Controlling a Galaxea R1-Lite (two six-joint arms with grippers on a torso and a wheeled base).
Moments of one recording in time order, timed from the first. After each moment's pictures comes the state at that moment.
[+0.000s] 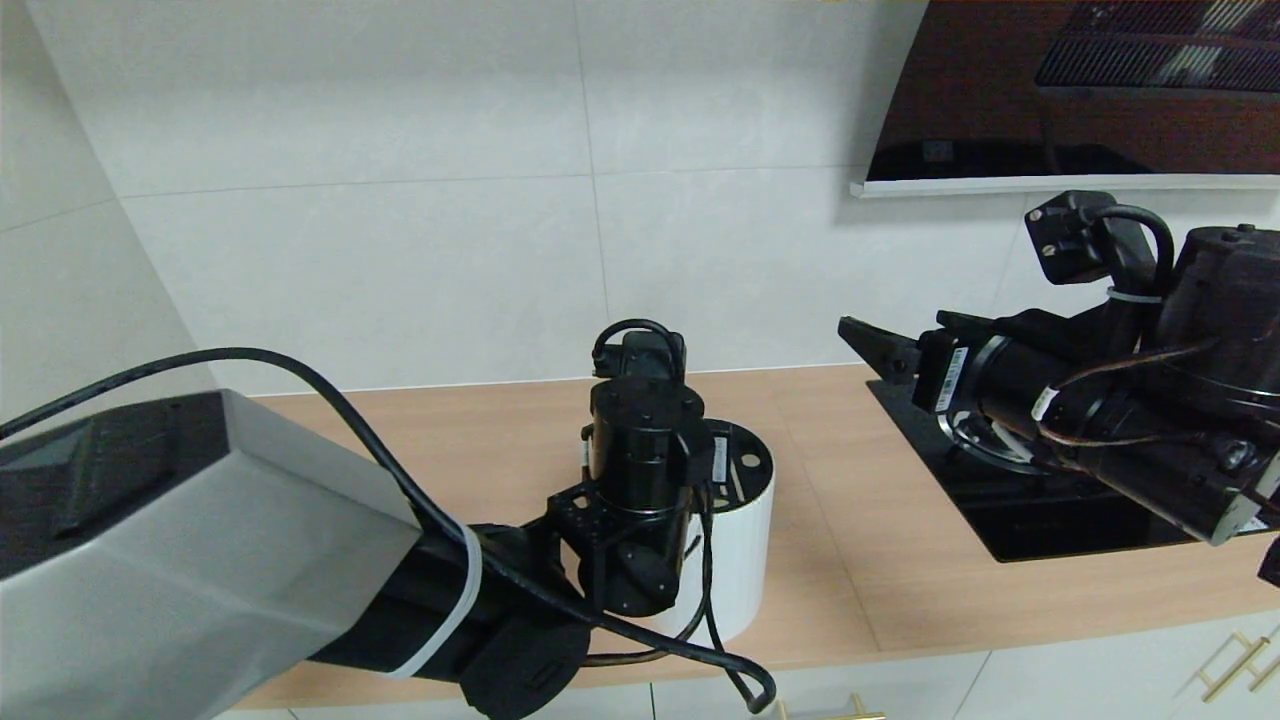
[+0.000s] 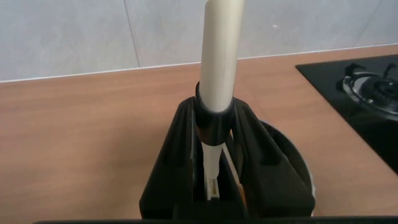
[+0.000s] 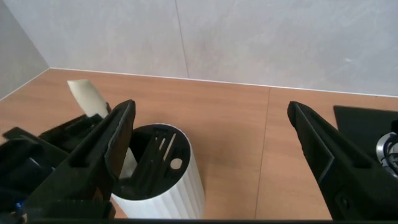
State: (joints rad) left arm -0.83 2.08 -1.00 -0.95 0.71 -0.15; right arm 0.59 1.56 -0.78 -0.79 -0.22 0.11
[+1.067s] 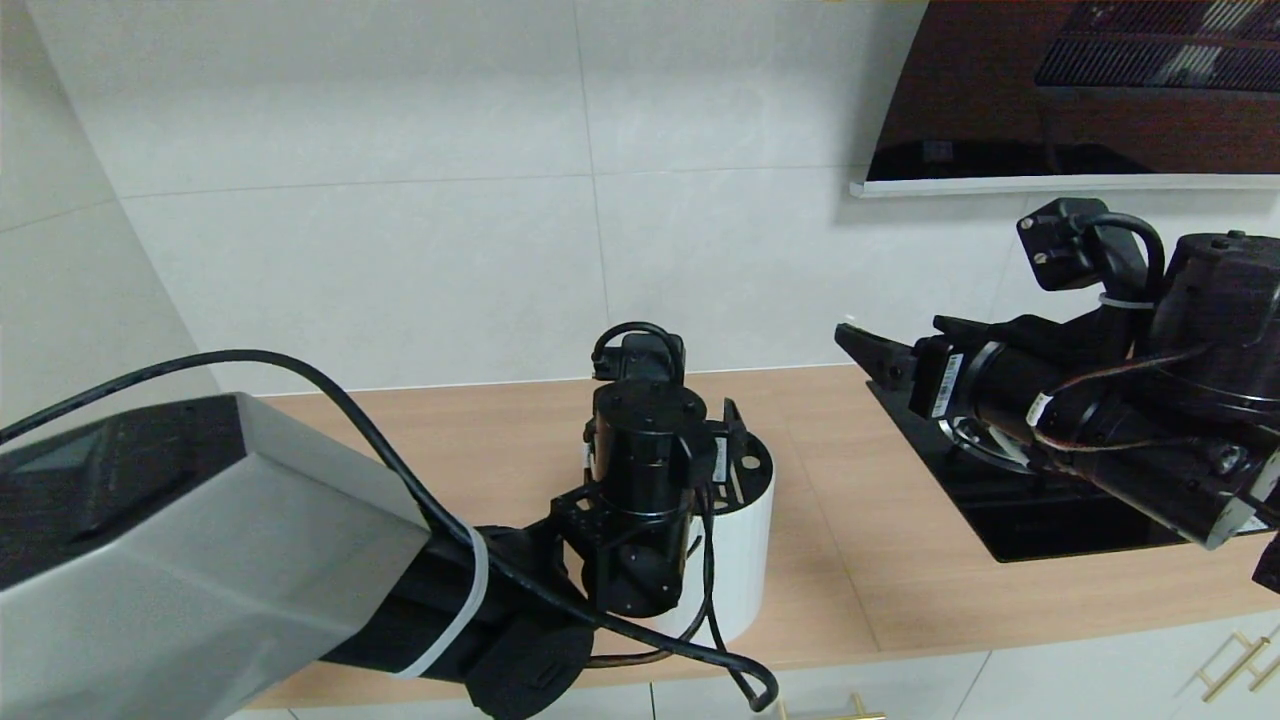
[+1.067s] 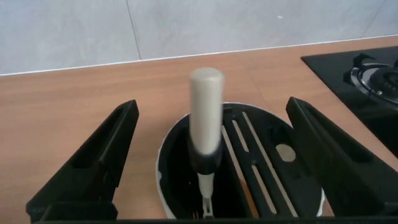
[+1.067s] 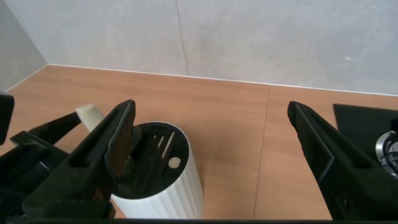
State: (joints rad) left arm -0.83 2.09 -1.00 -0.96 0.72 -0.15; right arm 0.60 1.57 -0.78 -0.79 -0.22 0.10
